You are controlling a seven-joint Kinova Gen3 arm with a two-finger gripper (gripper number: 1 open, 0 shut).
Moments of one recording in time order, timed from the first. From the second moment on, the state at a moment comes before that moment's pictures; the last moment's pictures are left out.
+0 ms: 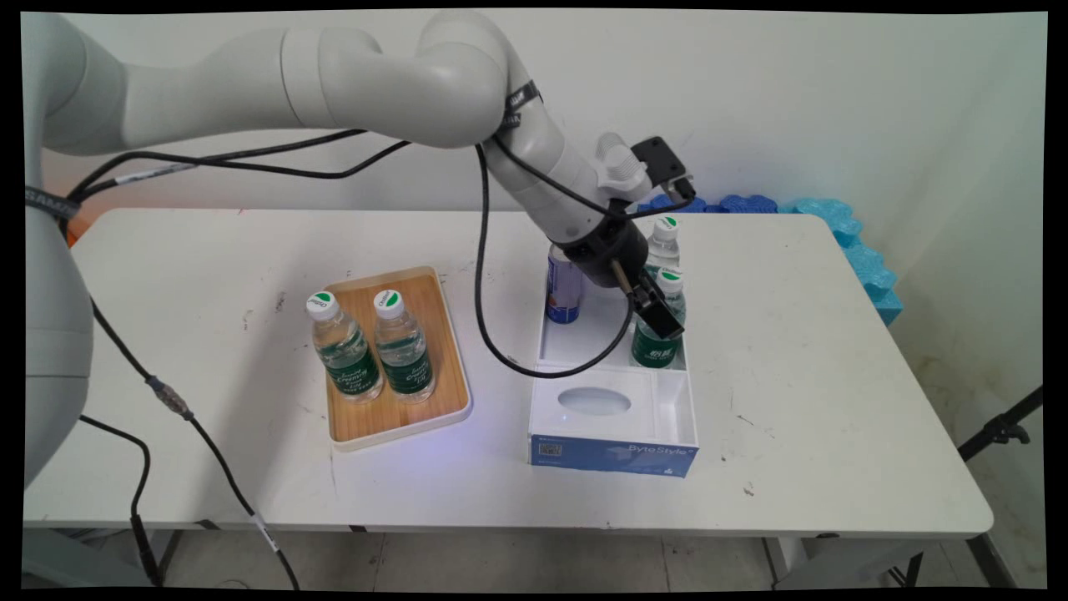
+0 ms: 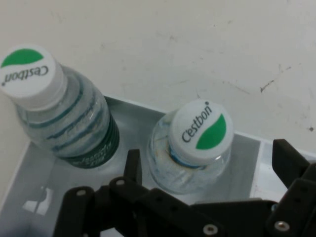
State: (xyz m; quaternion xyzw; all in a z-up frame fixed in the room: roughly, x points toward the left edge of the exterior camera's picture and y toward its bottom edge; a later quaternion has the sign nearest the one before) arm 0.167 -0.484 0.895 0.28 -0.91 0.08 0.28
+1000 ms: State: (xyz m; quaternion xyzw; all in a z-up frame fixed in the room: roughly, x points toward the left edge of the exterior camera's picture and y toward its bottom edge) arm 0.172 -0.487 0.895 0.29 -0.91 0.09 0.28
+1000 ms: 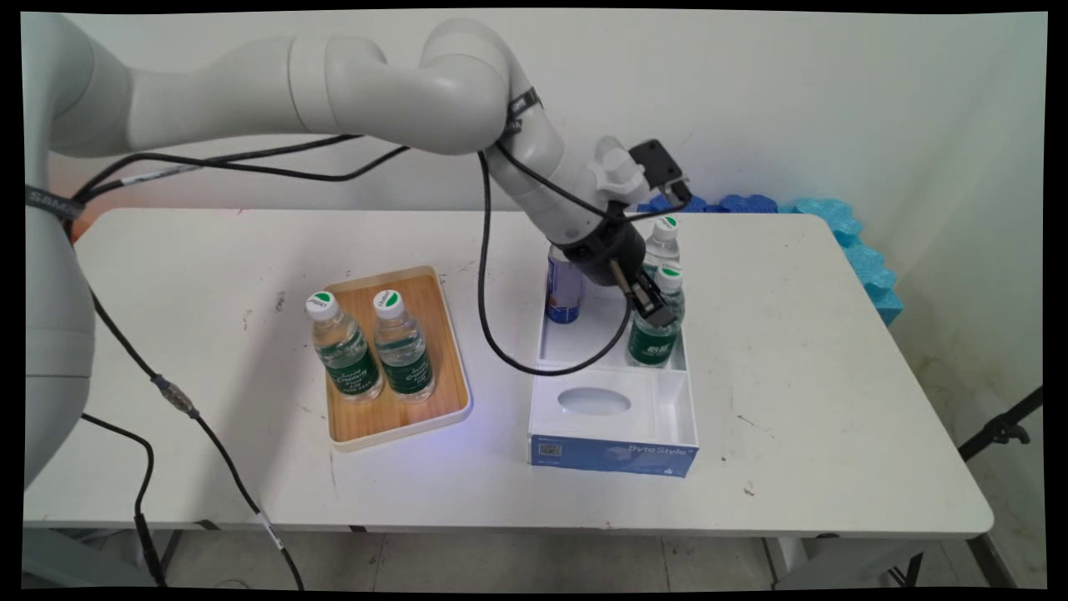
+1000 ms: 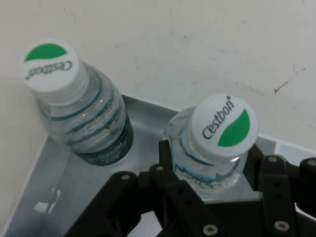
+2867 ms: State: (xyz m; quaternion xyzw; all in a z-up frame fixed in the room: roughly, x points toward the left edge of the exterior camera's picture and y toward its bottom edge) arm 0.470 -0.404 1.092 0.32 -0.89 0.14 0.29
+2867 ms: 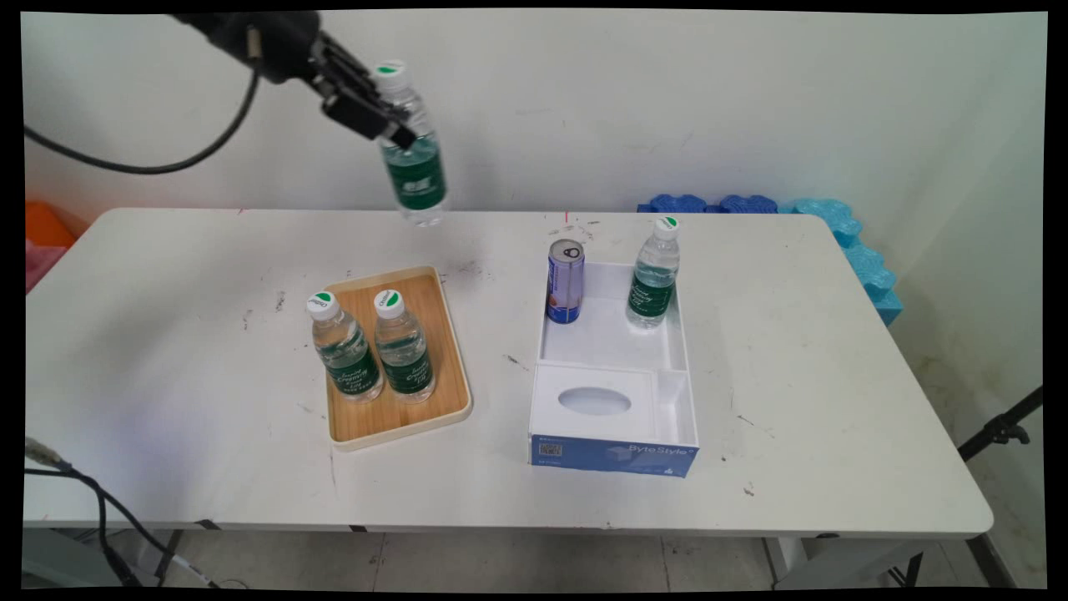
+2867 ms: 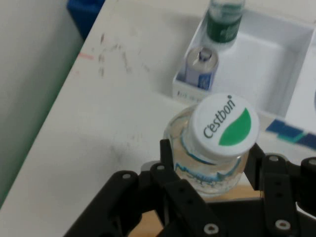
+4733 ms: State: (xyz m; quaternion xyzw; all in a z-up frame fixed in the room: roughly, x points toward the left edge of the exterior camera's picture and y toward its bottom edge) arm 0.512 -0.434 0.944 0.31 -0.91 0.10 0.24
